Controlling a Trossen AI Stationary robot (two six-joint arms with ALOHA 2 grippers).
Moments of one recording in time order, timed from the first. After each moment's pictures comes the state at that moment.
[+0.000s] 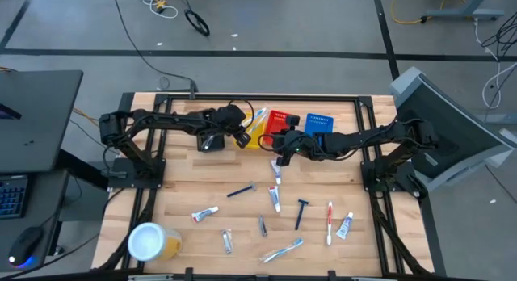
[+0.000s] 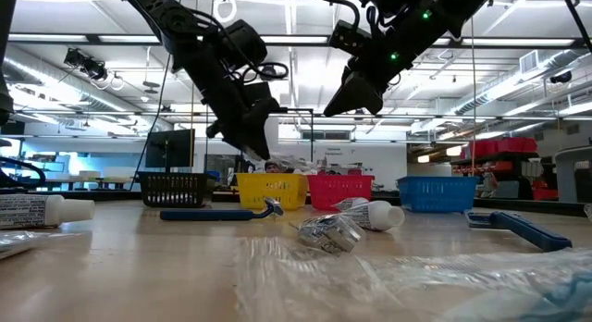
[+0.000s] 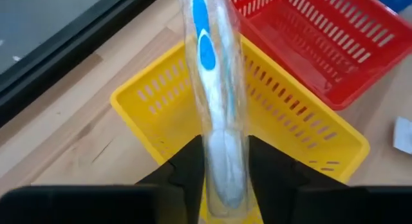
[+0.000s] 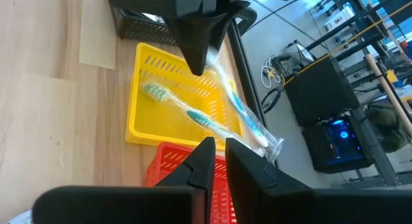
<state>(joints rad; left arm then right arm) 0.35 1.62 0.95 -0.15 -0.22 -0.26 -0.03 1.56 0.96 -0.02 0.54 -0.40</state>
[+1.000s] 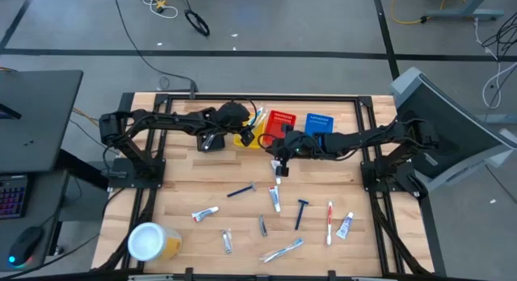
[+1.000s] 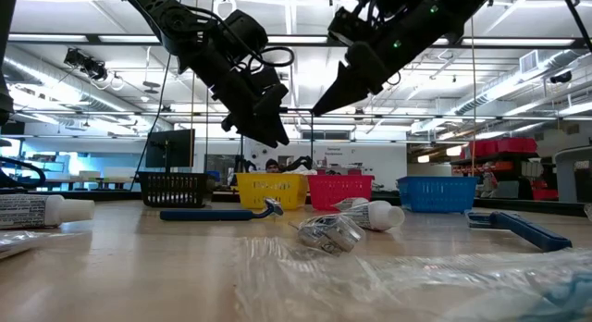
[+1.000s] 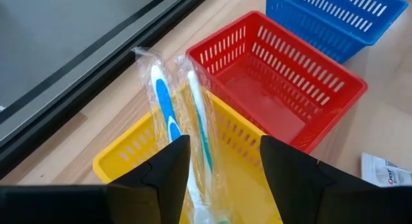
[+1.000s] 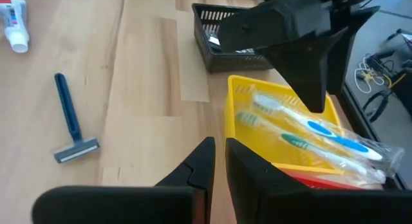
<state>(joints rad) 0.35 1.62 0.95 0.02 -0.20 -0.18 -0.03 1.56 0.96 -0.02 0.21 -0.16</state>
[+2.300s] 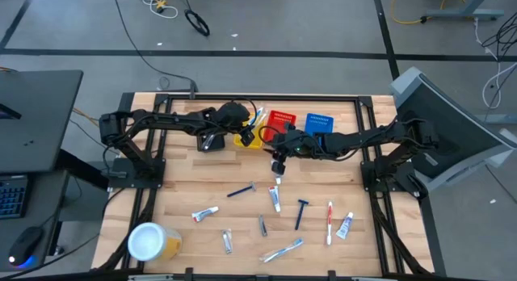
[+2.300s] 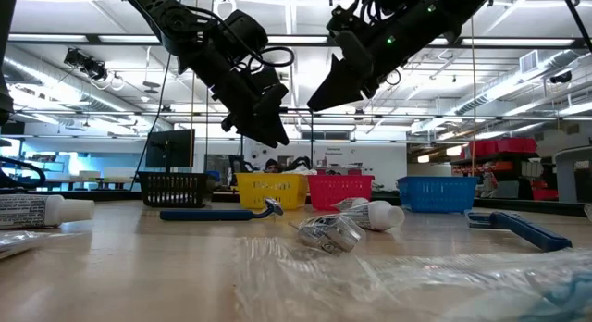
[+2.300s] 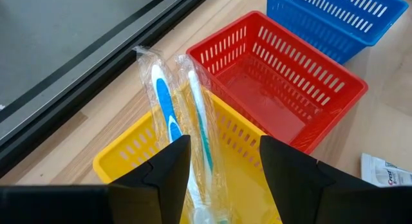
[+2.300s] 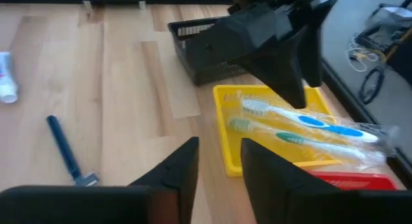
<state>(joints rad) 0.35 1.62 0.95 0.02 -0.20 -0.18 -0.03 1.56 0.96 0.03 0.24 0.00</state>
